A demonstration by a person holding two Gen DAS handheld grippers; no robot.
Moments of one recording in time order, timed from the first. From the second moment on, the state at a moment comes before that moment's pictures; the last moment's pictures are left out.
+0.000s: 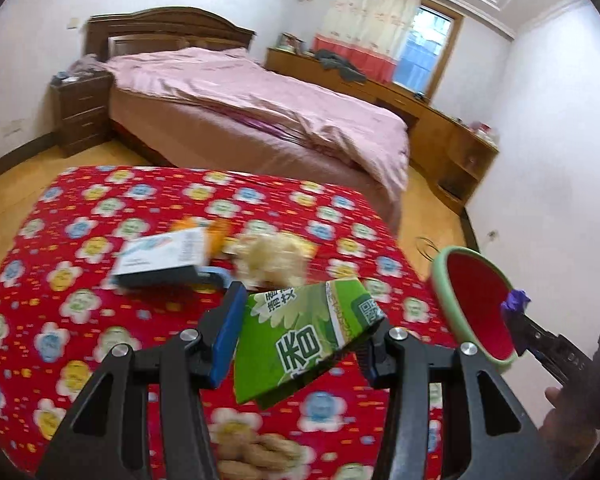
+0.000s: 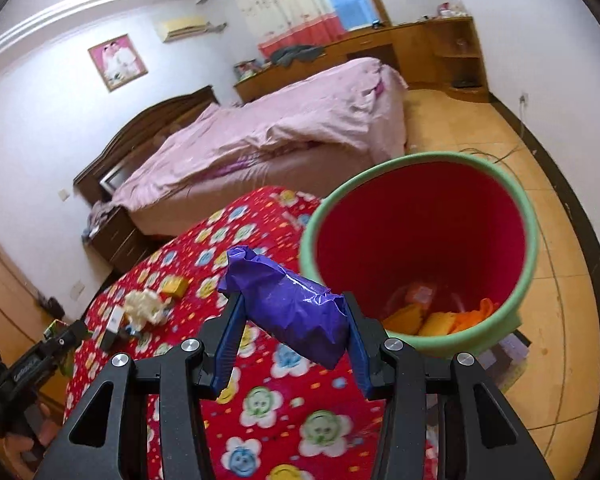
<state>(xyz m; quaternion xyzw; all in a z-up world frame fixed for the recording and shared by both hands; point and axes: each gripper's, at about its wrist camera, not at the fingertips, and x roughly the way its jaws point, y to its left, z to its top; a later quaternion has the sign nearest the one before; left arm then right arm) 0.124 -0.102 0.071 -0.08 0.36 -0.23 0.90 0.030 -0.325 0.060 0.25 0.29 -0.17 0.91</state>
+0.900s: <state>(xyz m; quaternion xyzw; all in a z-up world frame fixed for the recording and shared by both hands) 0.112 -0.337 0.052 0.06 0.38 -0.40 0.83 -0.002 -0.430 0.044 0.27 0.28 -0.25 0.89</state>
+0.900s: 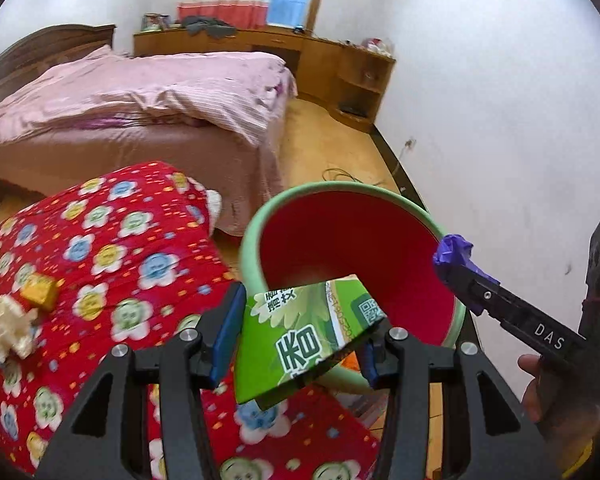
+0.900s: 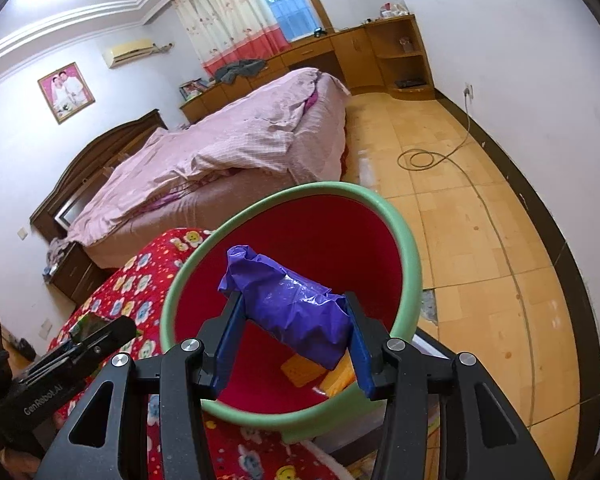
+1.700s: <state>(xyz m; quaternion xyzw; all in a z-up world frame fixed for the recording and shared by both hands) 0.116 -0.328 0.052 0.05 0.38 -0.40 0.84 0.006 -0.434 0.043 0.29 0.28 -0.24 0.89</state>
